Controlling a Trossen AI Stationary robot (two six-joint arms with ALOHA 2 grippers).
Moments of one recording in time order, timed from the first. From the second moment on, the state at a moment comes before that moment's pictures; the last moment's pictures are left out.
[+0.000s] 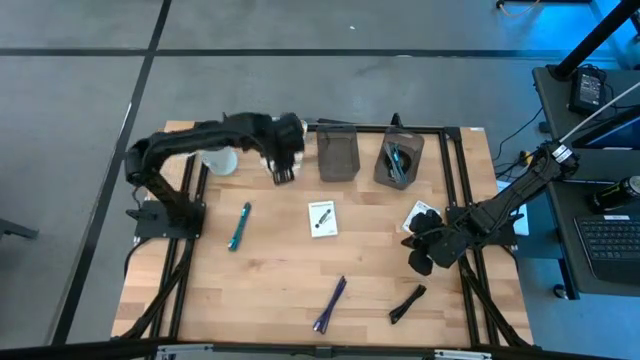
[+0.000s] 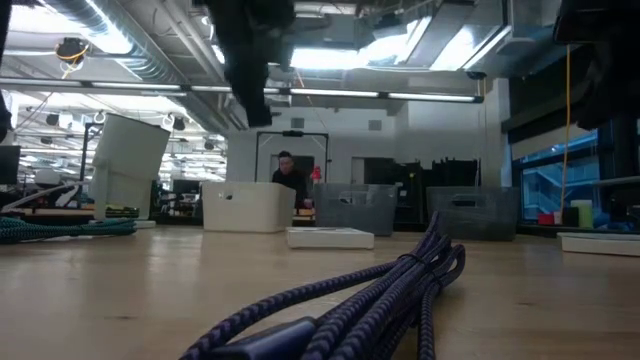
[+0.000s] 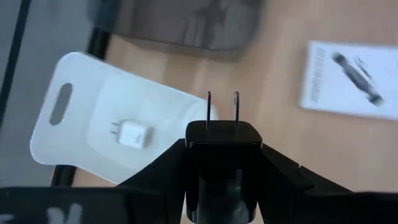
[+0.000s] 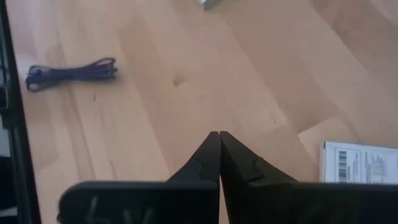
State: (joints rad) left arm 0.40 1.59 1.44 -0.99 -0.10 0.15; right arm 0.66 1.00 0.66 -0.70 0.44 1.08
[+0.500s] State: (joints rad) left arm 0.75 1.74 1.34 -0.74 0.09 0.36; right arm 0.59 1.00 0.66 -0.68 0.46 1.23
